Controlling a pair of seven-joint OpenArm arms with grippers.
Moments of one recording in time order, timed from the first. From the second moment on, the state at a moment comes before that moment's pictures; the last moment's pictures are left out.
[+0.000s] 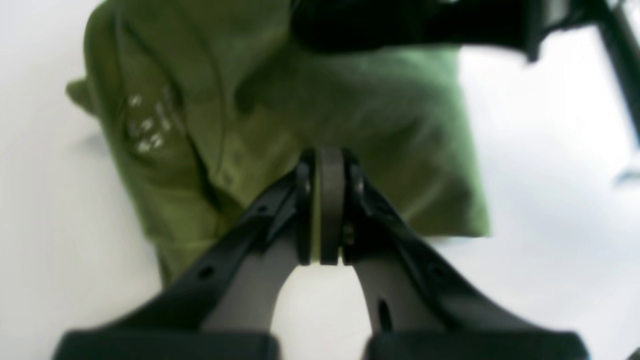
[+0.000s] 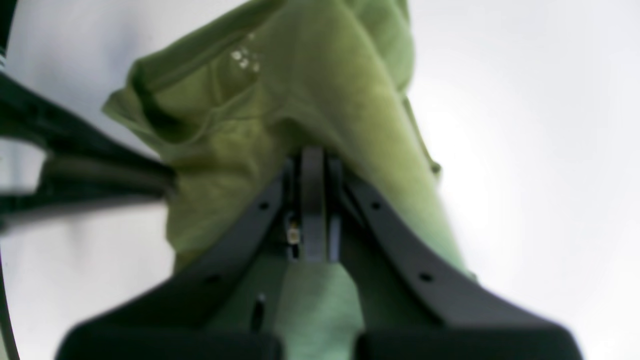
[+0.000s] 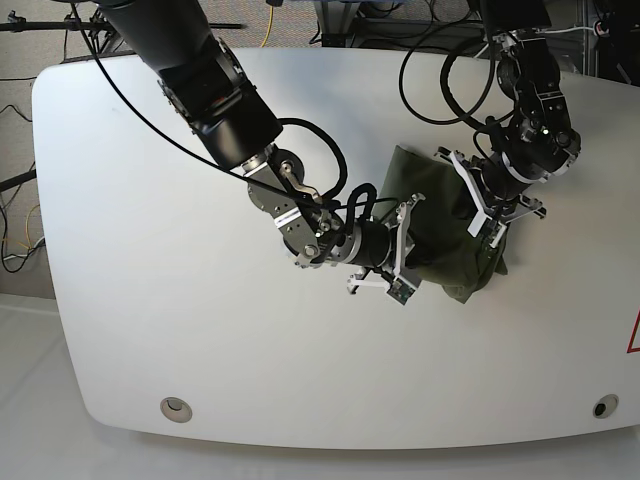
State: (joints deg) left arm 4.7 -4.1 -16.4 105.3 -9.9 -41.5 57.0; right arm 27.1 -2.7 -34.2 58.0 21.7 28.4 -27.1
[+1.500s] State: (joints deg) left arm -1.9 -6.0 -16.3 90.9 9.2 -41.5 40.6; right arm 22.4 -1.9 -30.6 50.2 10.2 28.2 -19.9
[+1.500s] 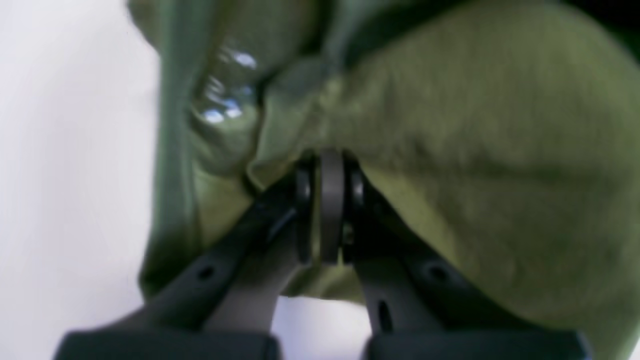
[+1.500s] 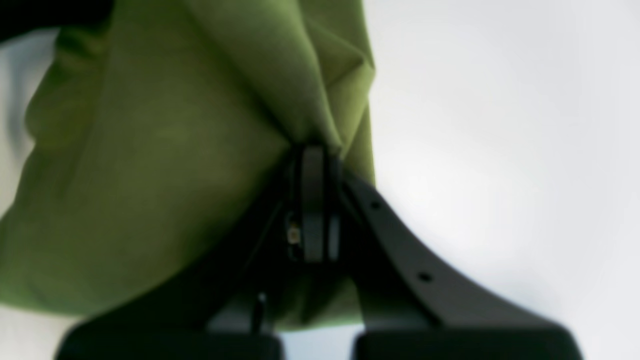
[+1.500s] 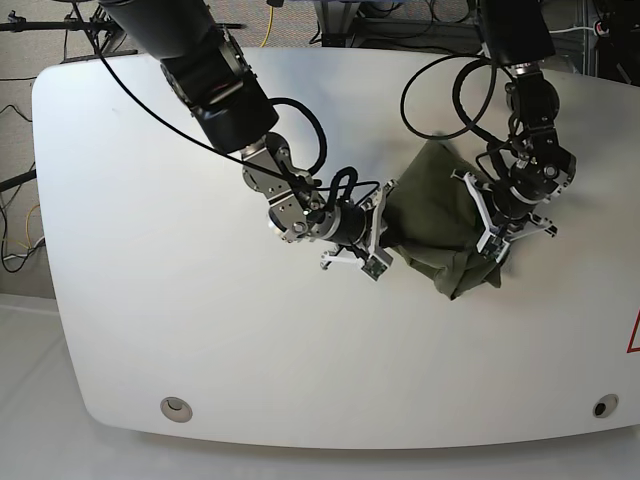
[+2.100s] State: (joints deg) left arm -11.5 -5.7 -16.3 74.1 7.8 -41.6 38.4; right arm 12.7 2.8 -30.3 61.4 12.1 28.4 -19.0
